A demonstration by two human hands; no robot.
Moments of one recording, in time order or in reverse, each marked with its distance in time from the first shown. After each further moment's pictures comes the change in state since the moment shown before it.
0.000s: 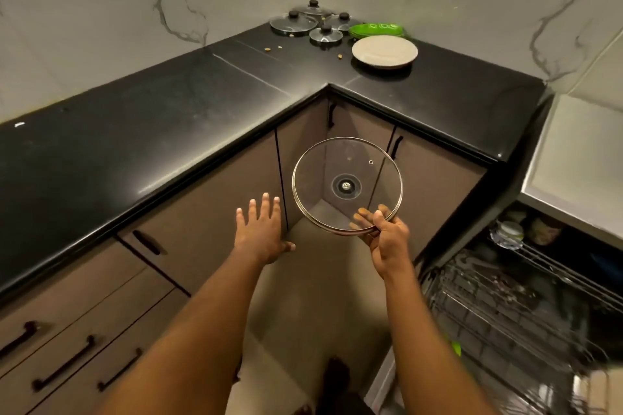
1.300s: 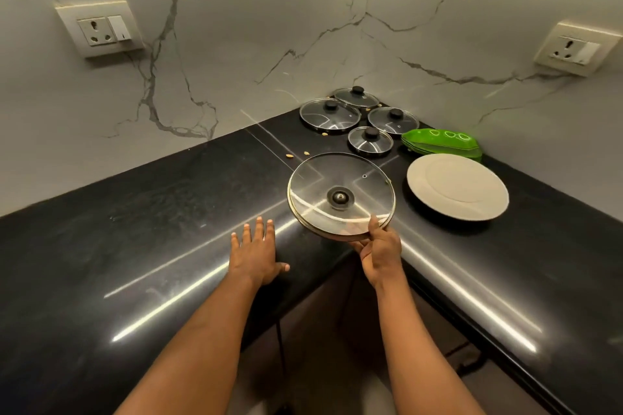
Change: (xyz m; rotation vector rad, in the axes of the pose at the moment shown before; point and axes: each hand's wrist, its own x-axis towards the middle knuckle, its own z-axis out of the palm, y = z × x) left_hand 0.467 -0.056 -0.169 -0.071 0.041 -0.160; right_hand 0.440 -0.076 0.319 -0.007 -0.206 0.019
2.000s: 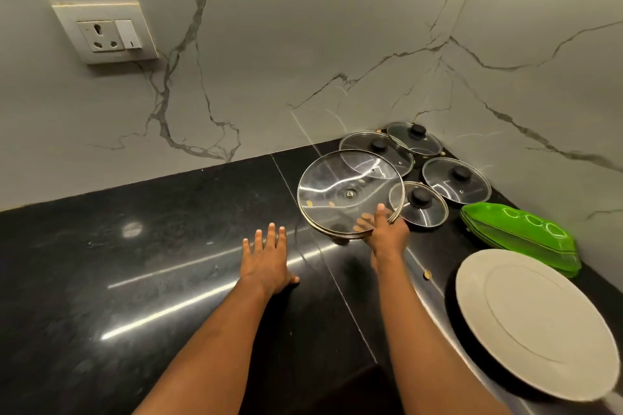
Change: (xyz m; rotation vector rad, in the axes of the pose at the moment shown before) left_hand 0.166 0.033 -0.039 -0.059 -0.038 -0.223; right_hand 0.238 -0.022 0.106 -0.332 -0.014 -0.037
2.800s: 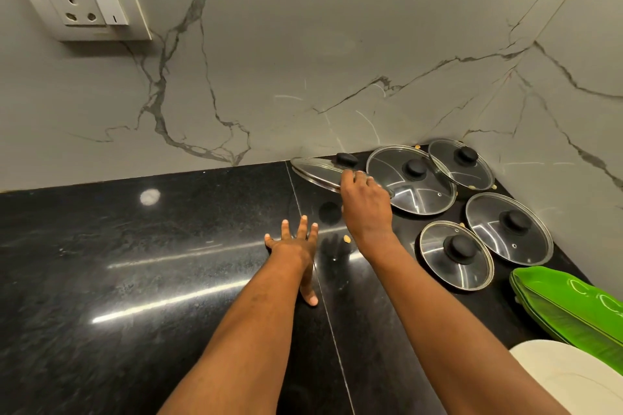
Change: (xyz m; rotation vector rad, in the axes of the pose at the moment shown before) left_hand 0.133 0.035 -0.048 0.010 -0.449 -0.024; right_hand 0.088 -0.013 0.123 -1.809 -0.364 -1.190
